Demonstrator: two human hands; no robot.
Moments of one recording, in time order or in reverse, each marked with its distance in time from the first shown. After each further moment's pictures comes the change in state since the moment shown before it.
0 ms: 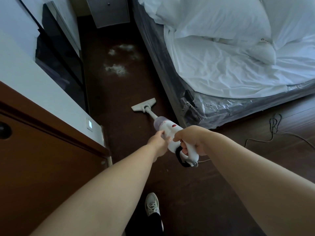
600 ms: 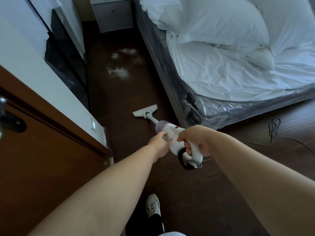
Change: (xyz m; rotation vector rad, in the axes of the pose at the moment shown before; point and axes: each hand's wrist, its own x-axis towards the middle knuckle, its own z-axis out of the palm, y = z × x) left_hand -0.034 -0.001 -0.017 -0.008 -0.018 0.043; right_hand -0.031 0.004 0.016 0.021 0.034 -0.047
